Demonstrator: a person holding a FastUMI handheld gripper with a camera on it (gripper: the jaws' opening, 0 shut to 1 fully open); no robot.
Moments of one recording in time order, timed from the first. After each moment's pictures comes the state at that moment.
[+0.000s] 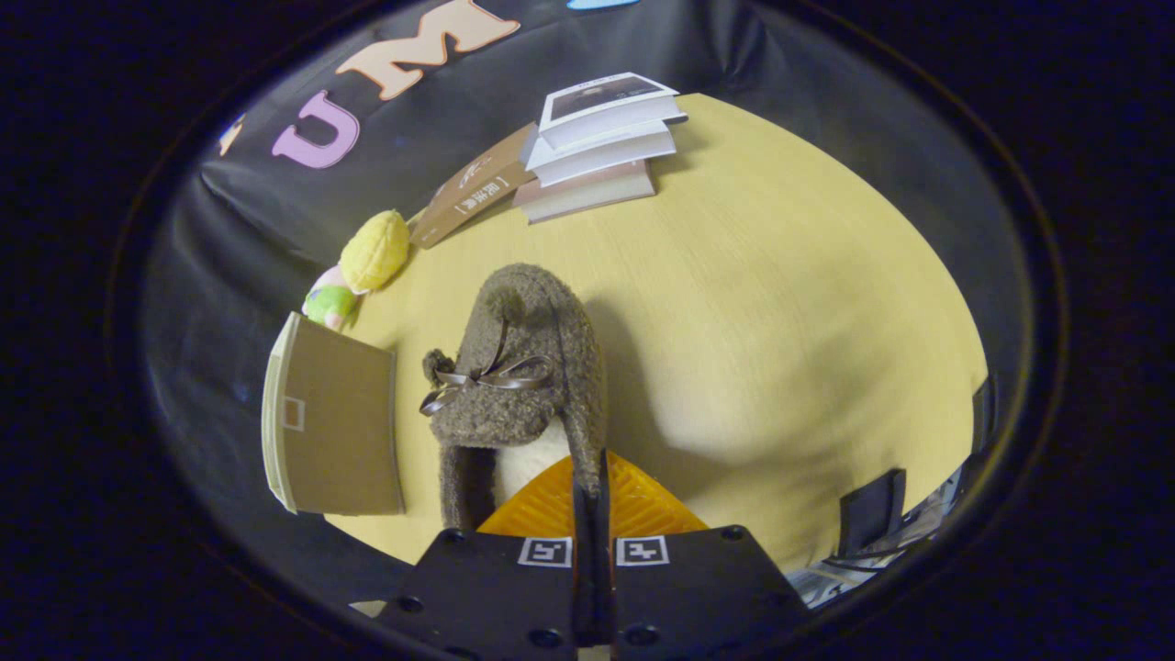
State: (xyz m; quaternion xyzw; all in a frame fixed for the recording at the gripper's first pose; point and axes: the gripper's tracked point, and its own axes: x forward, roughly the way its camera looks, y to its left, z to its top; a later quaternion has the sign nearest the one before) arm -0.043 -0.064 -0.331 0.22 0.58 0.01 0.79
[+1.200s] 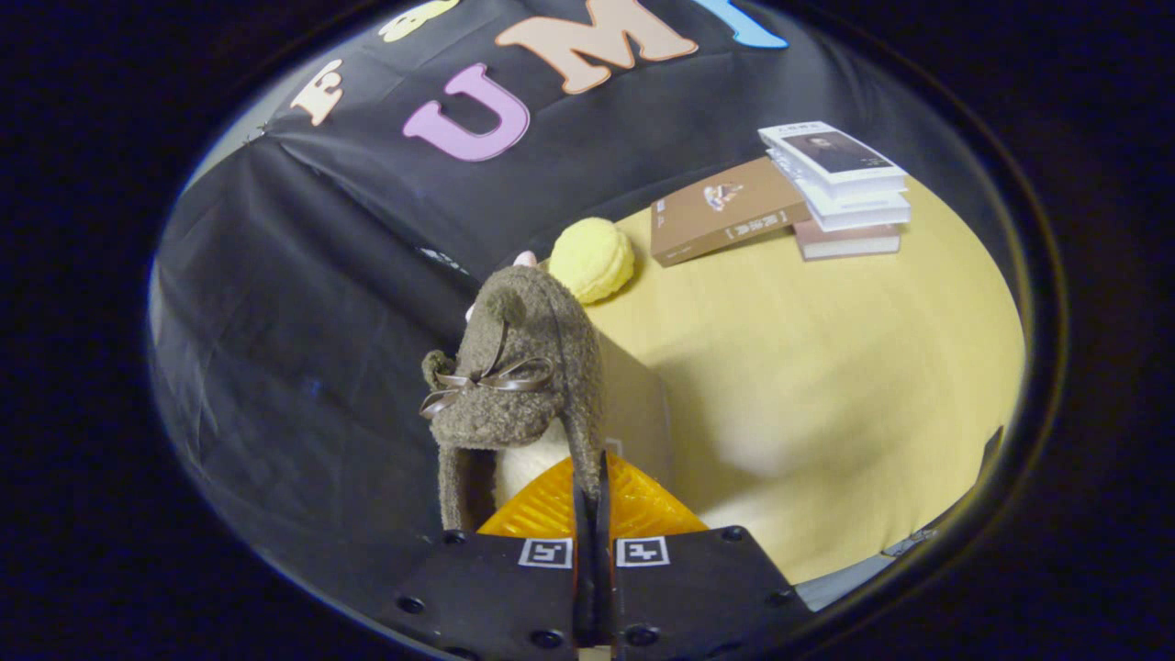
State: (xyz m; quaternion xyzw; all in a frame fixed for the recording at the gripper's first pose) arm 0.005 0.227 -0.183 0.26 0.52 0.12 0.80
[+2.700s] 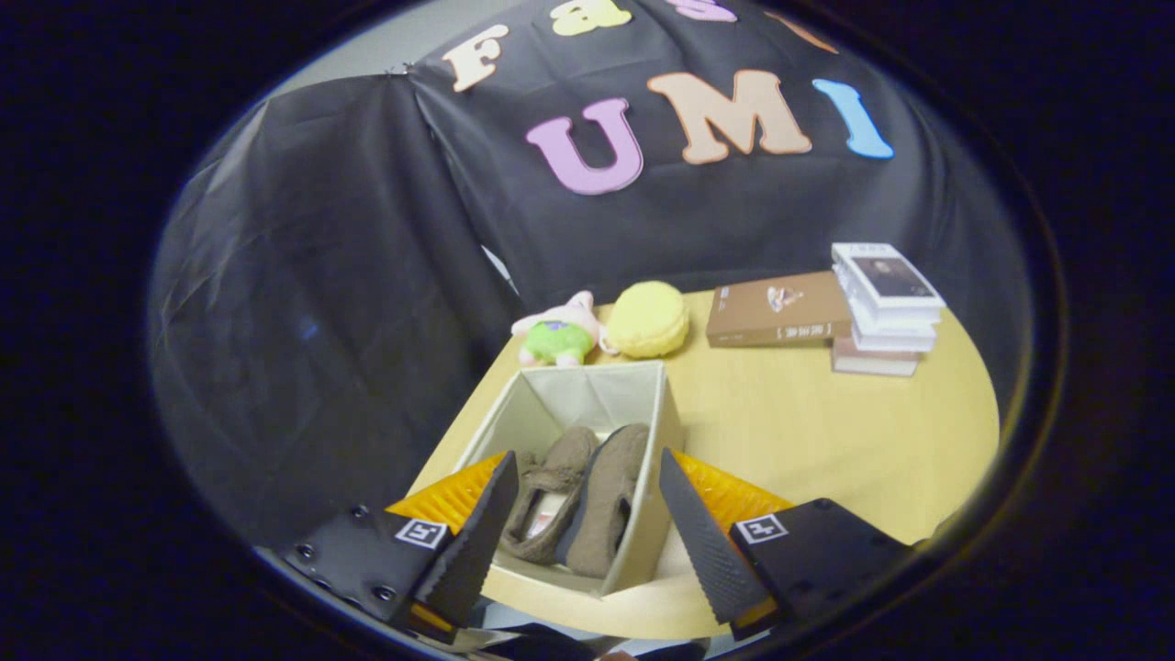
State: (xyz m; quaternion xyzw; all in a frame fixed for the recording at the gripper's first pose) arm -0.004 0.231 -0.130 0.13 0.36 0.19 0.90
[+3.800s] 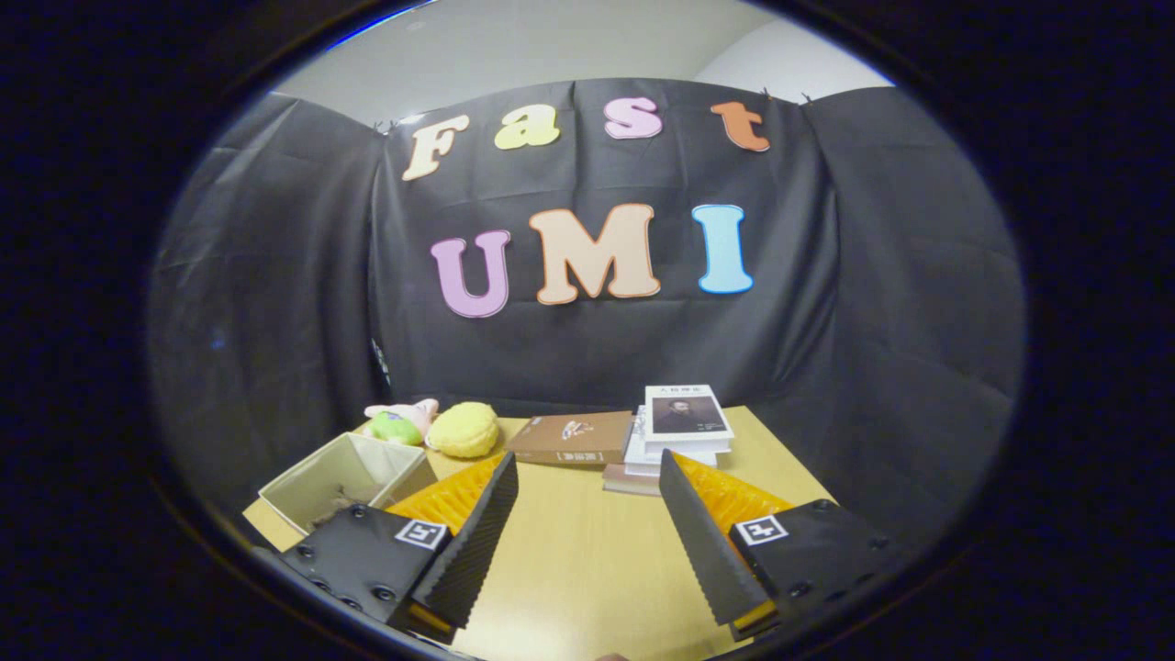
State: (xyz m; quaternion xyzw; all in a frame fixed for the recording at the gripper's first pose) arm 0.010 -0.046 -0.086 0.05 0.16 0.04 0.99
